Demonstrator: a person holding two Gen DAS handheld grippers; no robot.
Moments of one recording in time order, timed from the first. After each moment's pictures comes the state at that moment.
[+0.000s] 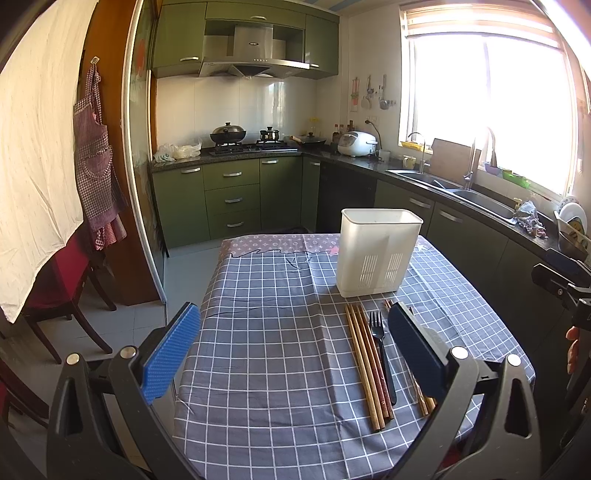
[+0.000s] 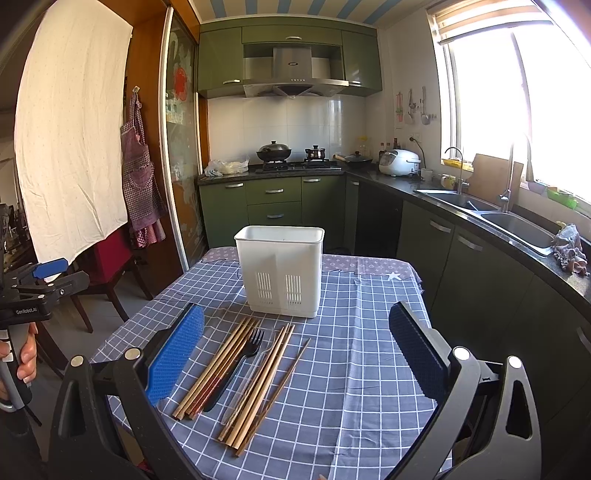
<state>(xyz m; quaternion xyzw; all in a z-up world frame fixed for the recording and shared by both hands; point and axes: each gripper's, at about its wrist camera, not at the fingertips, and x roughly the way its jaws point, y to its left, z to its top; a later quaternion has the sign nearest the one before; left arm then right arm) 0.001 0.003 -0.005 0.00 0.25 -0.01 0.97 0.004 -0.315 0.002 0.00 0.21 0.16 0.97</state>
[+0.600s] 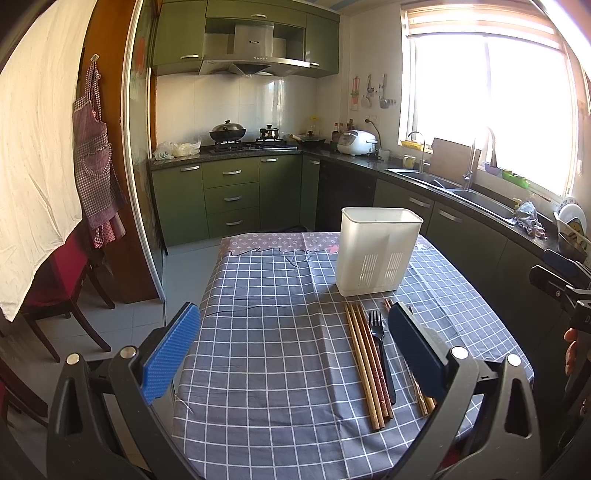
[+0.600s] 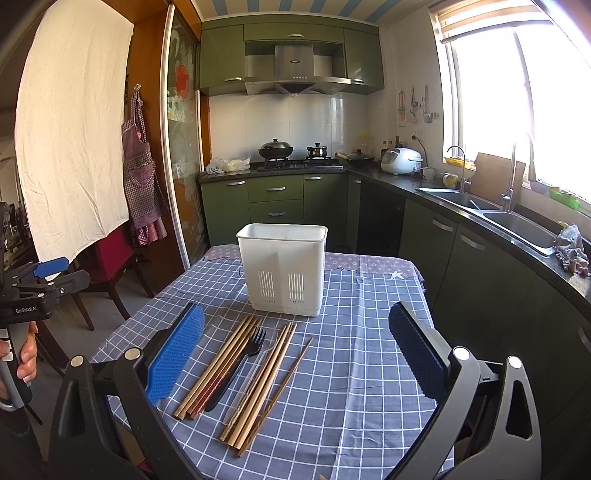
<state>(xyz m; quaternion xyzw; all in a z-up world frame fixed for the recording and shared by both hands) 0.002 0.006 -0.003 -0.01 0.25 -0.01 0.97 0.010 -0.312 0.001 0.00 0.21 0.16 0.96</state>
